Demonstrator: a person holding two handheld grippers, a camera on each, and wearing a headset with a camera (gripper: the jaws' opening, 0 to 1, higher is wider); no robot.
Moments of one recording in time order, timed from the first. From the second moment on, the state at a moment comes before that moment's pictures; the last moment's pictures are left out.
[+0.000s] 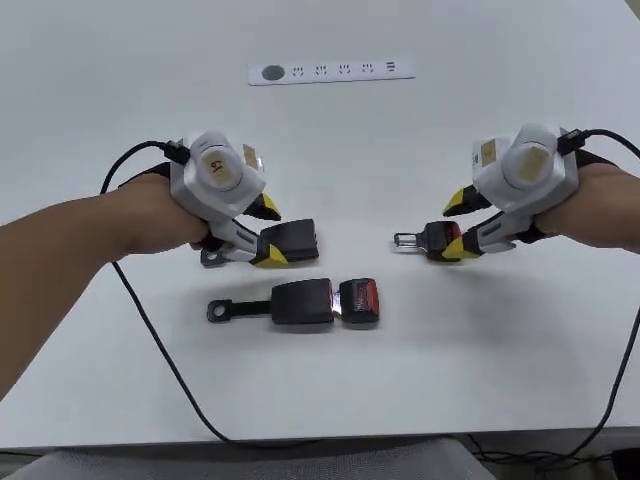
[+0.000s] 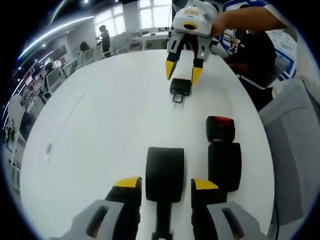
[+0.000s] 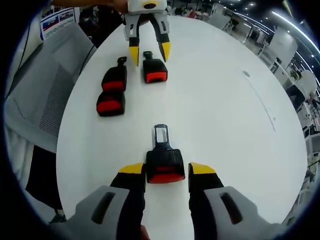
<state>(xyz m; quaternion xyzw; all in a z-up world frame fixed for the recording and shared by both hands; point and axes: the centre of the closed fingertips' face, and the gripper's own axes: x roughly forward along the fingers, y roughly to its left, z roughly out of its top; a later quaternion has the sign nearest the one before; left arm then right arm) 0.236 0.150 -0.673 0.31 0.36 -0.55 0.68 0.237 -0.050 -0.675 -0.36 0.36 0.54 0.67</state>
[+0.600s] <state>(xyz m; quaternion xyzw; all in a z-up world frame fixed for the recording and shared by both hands) 0.236 0.150 -0.685 0.33 0.37 -0.57 0.66 0.234 -0.053 -0.691 -0.35 0.37 0.56 0.65</state>
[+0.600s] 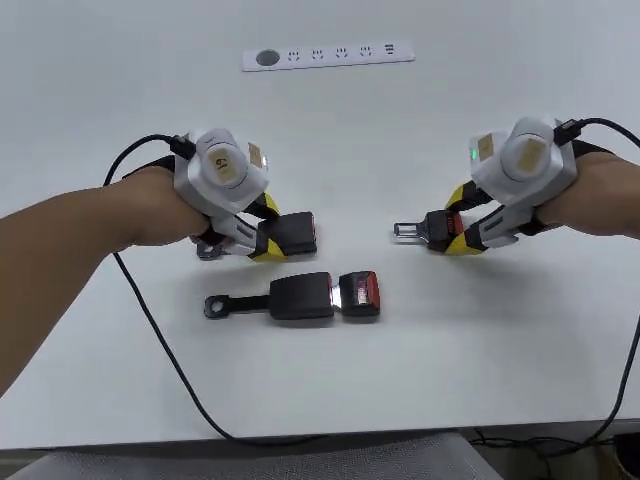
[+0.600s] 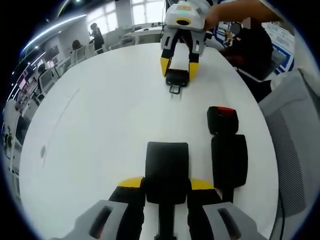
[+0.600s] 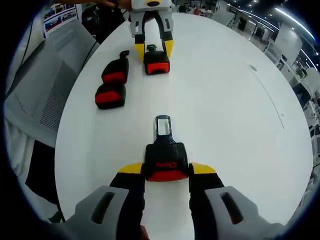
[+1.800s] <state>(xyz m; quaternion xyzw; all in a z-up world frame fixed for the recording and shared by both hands) 0.235 0.148 -0.691 0.35 0.36 -0.58 0.65 0.236 -0.029 -0.691 -0.34 0.36 0.57 0.66</state>
